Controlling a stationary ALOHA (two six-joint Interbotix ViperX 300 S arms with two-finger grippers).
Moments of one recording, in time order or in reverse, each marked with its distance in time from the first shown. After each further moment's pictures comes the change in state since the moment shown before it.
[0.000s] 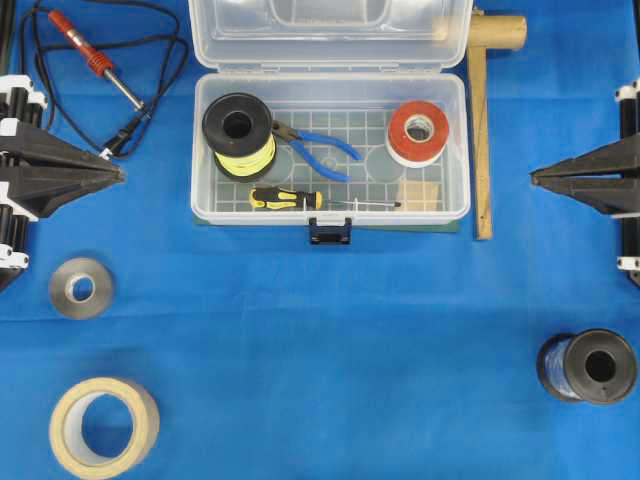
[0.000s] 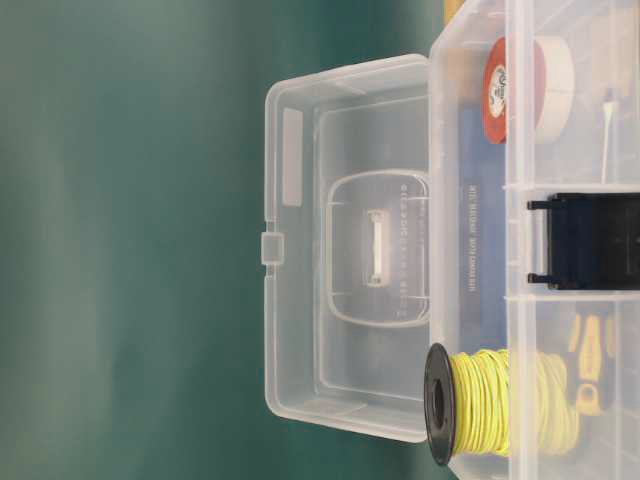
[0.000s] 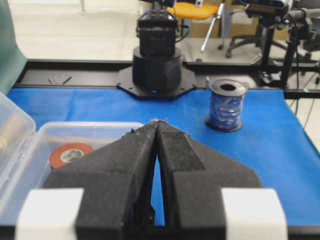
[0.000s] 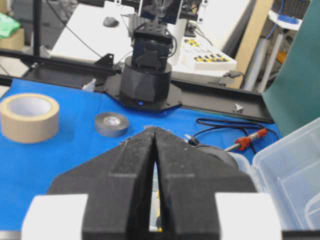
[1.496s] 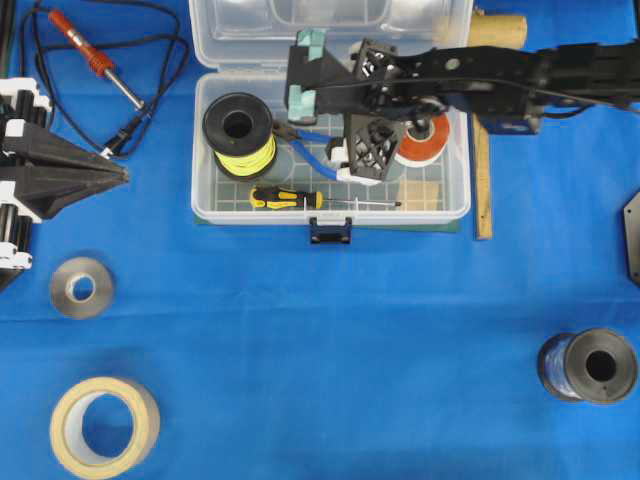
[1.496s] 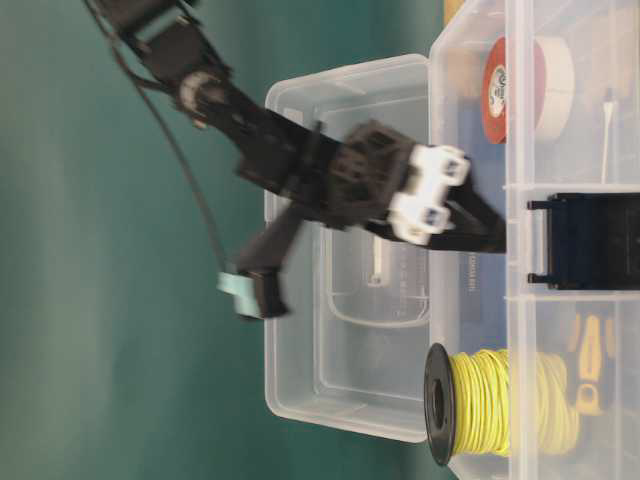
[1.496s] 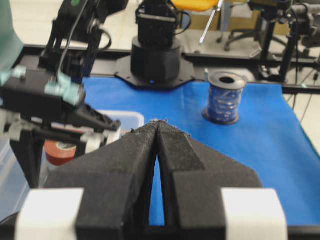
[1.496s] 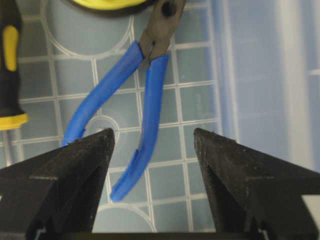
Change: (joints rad) left arm -0.002 0.008 0.005 -0.032 0.017 -0.009; right arm -0.287 1.238 -0.870 -0.023 0.764 -0.002
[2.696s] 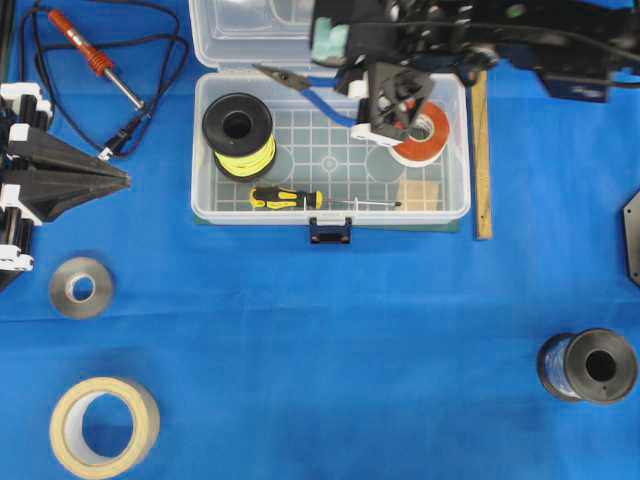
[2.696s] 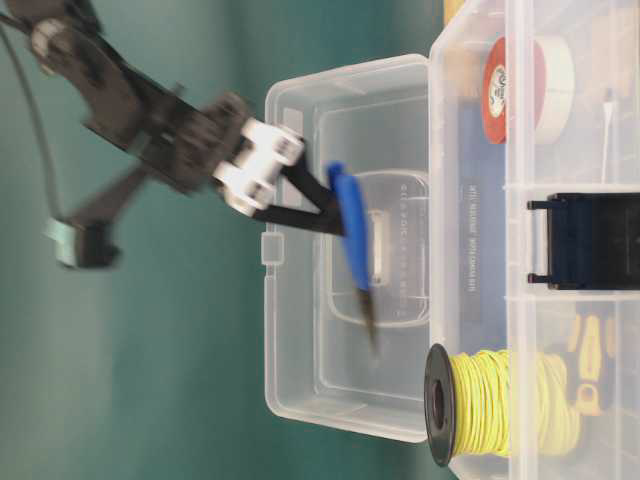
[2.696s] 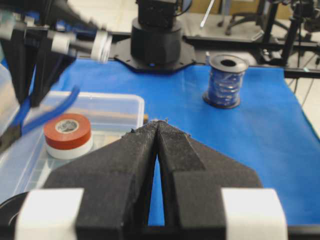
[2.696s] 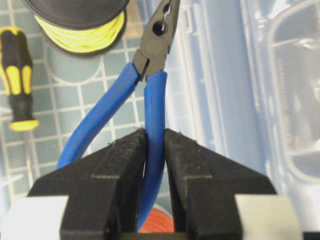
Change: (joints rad) left arm 0.000 -0.005 0.009 -0.002 0.038 -0.002; right arm -0.031 -0.281 -0.006 -0.008 0.115 0.011
